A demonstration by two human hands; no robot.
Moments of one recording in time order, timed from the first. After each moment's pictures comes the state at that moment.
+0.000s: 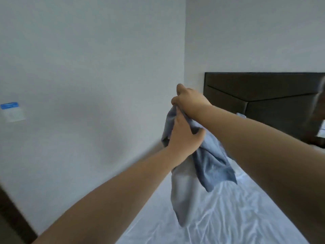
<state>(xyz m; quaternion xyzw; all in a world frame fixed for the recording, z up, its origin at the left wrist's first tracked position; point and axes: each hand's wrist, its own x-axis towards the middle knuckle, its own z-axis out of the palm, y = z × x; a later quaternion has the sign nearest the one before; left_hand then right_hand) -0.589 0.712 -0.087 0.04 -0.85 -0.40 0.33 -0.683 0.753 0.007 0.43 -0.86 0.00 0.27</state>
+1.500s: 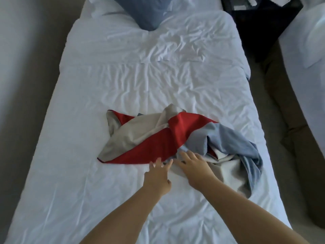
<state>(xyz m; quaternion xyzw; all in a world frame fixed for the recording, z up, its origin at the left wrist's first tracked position) -0.698 0.822 -0.699 -0.09 -0.93 -0.06 -0.36 -0.699 0.996 -0.681 0.18 -0.94 0.00 -0.28</state>
